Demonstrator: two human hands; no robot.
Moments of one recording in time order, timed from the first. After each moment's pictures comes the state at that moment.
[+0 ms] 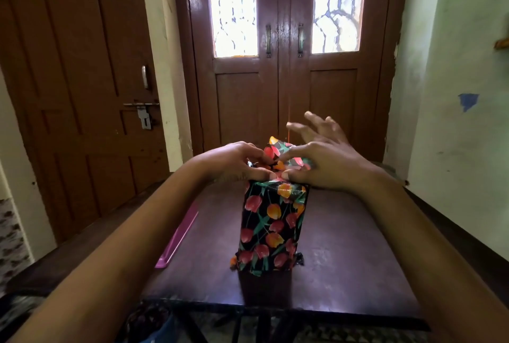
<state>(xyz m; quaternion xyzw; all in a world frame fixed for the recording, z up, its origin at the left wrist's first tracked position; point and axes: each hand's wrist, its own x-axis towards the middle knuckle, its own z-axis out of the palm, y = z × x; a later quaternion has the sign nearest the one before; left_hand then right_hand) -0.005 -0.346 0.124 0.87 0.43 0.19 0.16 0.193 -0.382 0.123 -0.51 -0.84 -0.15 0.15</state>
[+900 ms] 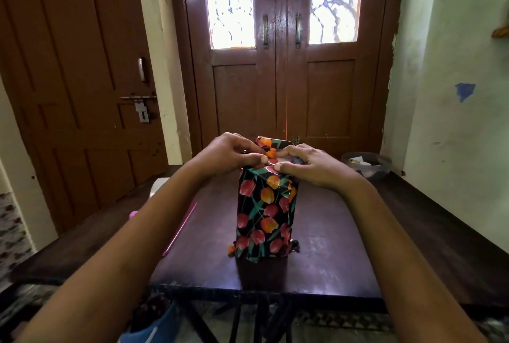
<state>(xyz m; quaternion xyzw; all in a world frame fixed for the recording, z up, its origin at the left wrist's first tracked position) -0.008 -0.338 0.103 0.81 0.44 0.32 0.20 0.195 -0.356 0.086 -0.54 -0.79 0.13 0.26</state>
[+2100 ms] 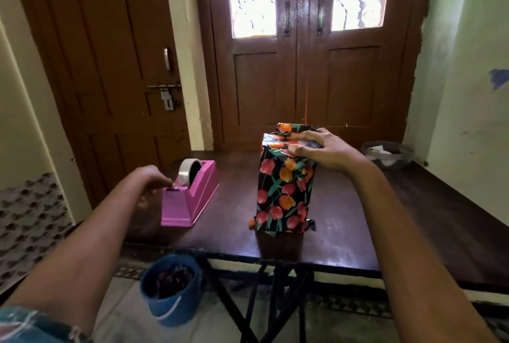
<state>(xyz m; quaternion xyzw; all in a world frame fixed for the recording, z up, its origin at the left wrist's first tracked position) -0.167 -0.350 0.052 0.50 0.82 0.16 0.23 0.185 -0.360 0.080 -0.55 -0.77 0.15 0.30</state>
